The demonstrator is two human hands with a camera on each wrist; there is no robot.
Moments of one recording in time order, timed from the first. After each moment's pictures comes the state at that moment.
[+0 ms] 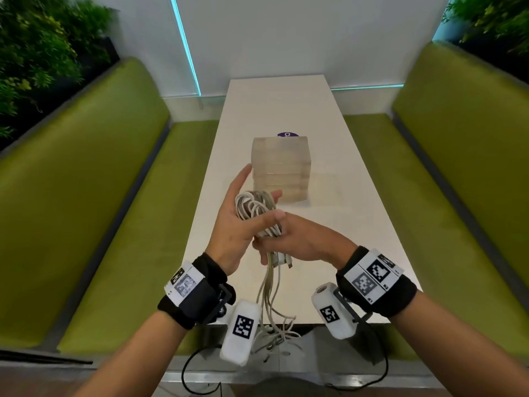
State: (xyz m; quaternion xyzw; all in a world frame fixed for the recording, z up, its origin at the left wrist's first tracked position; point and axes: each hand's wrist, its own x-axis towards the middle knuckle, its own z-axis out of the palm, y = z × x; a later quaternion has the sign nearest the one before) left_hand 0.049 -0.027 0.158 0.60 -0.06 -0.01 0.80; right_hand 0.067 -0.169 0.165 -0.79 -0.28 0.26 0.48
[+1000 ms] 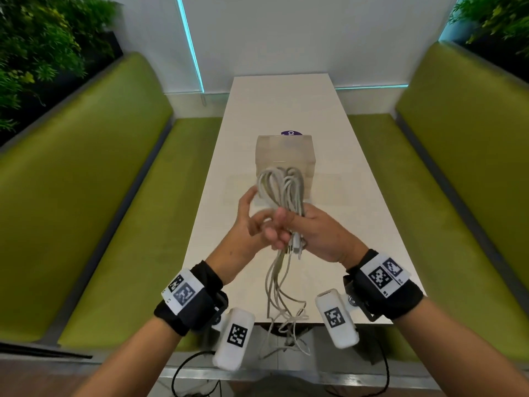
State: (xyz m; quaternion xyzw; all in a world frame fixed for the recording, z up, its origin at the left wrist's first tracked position) left_hand 0.043 -0.014 0.136 0.63 -0.11 -0.11 0.76; right_hand 0.068 -0.177 0.155 -0.59 -0.25 0.27 0.72
